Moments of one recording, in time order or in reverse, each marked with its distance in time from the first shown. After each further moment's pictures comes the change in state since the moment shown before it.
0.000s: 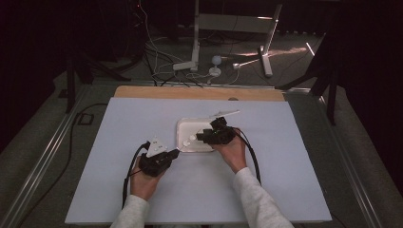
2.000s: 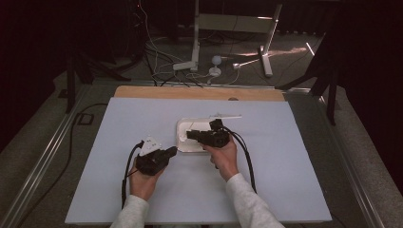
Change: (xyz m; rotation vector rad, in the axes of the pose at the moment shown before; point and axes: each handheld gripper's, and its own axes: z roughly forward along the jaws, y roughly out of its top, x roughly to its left) left arm 0.005 -0.002 -0.002 -0.041 -0.020 -0.082; right arm 0.024 -0.003 -0.006 -0.198 0.288 0.151
